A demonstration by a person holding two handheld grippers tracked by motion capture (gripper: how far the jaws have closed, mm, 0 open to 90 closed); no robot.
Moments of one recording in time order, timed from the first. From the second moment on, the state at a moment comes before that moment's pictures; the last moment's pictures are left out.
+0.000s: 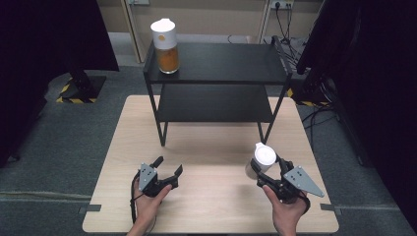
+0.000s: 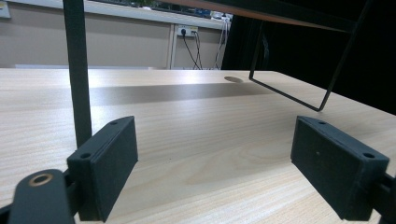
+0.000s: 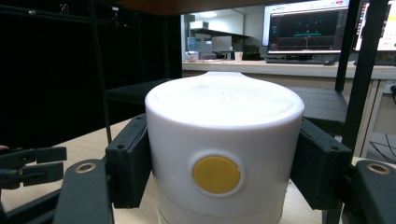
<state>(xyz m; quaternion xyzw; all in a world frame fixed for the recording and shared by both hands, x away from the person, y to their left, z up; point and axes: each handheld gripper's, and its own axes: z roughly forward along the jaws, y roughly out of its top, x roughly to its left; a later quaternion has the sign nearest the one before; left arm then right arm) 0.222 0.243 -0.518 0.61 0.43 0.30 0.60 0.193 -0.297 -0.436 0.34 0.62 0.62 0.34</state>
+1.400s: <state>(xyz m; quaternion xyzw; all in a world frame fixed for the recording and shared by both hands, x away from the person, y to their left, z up) 0.222 0.243 -0.518 0.61 0.43 0.30 0.60 0.217 -0.290 -0.384 0.32 0.57 0.65 0.38</state>
